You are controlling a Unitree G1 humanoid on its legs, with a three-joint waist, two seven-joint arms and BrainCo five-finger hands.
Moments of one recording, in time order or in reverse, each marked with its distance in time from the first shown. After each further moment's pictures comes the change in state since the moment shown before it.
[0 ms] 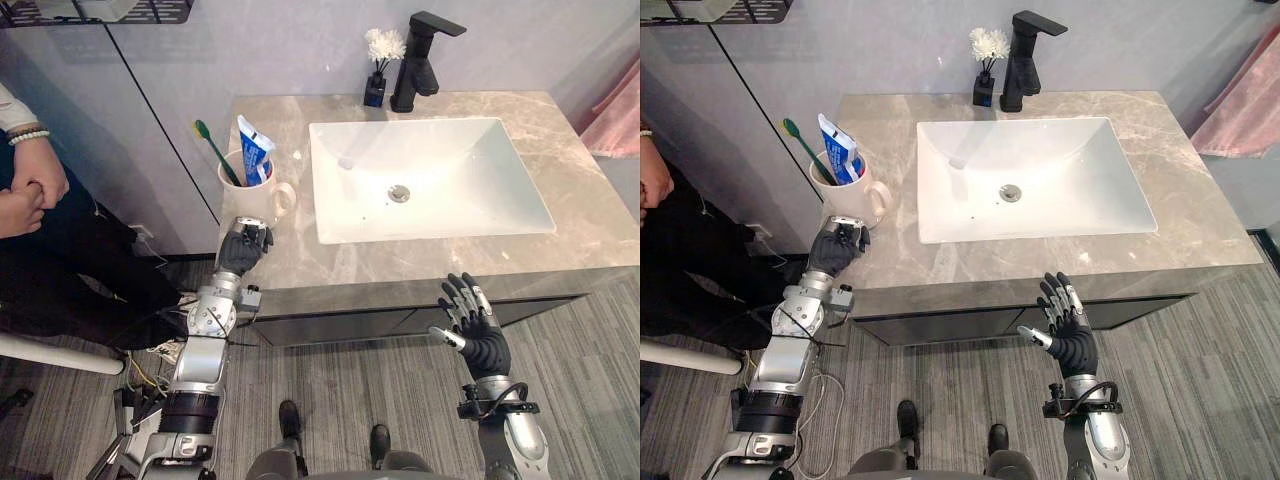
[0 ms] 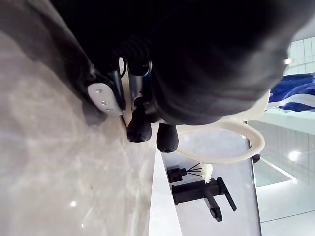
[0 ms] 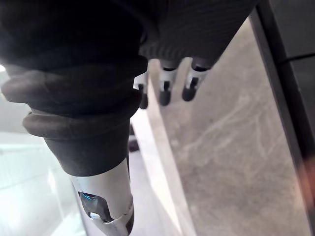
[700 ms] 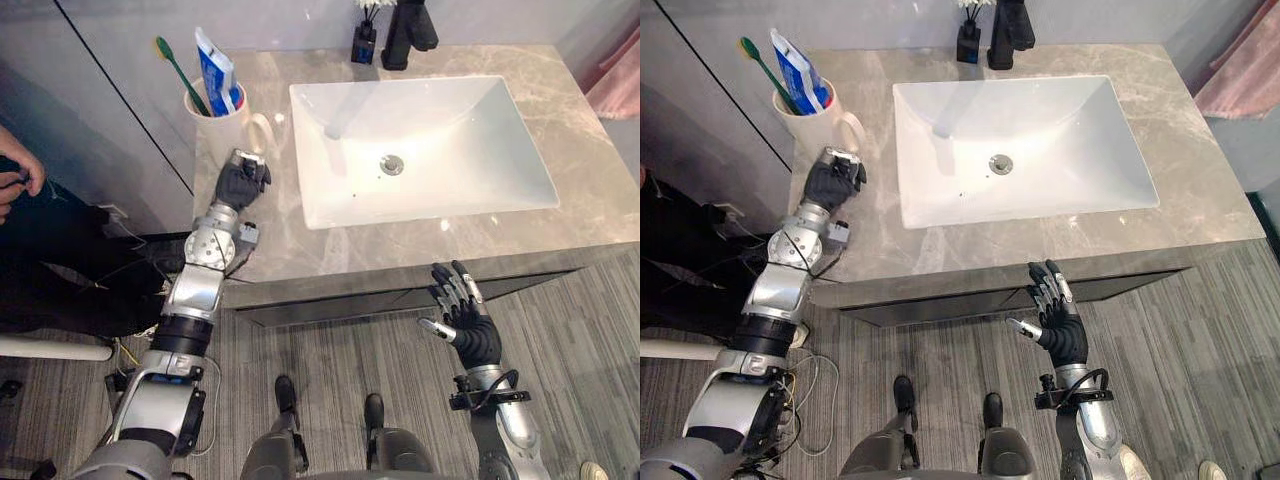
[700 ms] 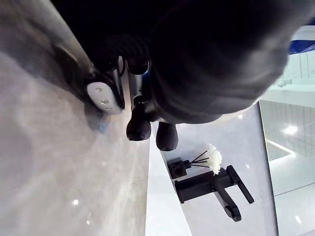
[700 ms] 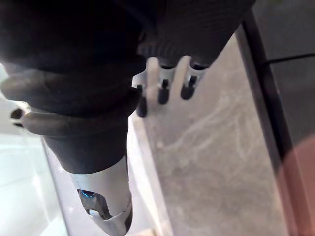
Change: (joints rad) left arm -0.406 0.162 -0.079 0.253 -0.051 0.012 0.062; right arm -0.038 -0.039 0.069 -0.012 0.001 -0.021 -0.022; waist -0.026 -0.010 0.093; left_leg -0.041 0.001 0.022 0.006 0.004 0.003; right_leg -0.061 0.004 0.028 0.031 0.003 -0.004
